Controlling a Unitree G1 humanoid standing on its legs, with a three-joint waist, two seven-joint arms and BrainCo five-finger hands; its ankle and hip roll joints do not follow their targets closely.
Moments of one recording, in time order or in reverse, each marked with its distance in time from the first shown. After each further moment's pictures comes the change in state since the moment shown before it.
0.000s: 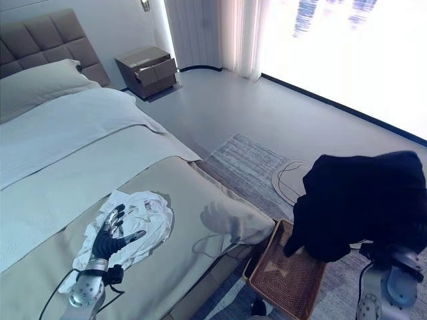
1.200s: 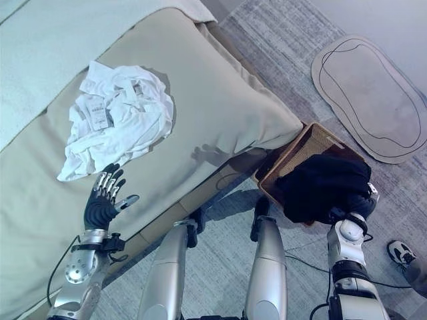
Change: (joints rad) left arm -0.092 0.126 -0.189 -0.198 -0.299 -0.100 0.009; right arm -0.655 -0.121 0.249 0.854 -0.001 0.080 -0.261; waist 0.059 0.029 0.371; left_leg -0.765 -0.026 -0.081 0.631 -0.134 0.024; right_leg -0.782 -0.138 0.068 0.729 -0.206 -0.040
